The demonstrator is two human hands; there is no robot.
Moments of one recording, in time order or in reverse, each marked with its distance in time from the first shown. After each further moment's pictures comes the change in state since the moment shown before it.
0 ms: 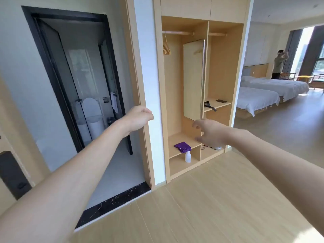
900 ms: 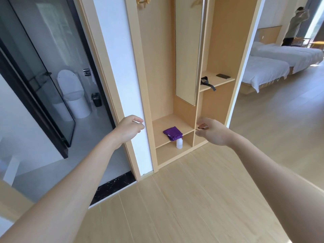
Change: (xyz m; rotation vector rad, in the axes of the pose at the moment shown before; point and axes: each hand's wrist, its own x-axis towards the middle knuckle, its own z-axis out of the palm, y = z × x) left_hand 0.304 -0.073 0.174 -0.080 -0.067 -0.229; right_hand 0.259 0.253 0.077 0.452 -0.052 0.229
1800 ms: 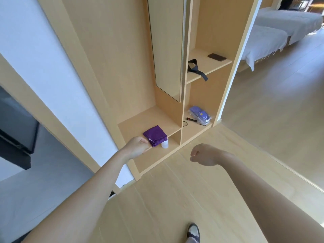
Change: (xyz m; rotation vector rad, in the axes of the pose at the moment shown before) left_hand 0.371 0.002 0.183 0.074 -0.275 -0.224; right_hand 0.321 0.185 -0.001 -0.230 -0.446 0.284
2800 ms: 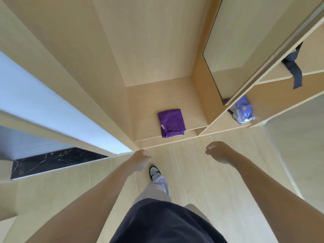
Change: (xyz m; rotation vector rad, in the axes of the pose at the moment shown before) left_hand 0.288 -0.072 0.030 -0.318 -0.058 -0.656; right_hand 0.399 0.025 -0.089 0.103 -0.199 0.126
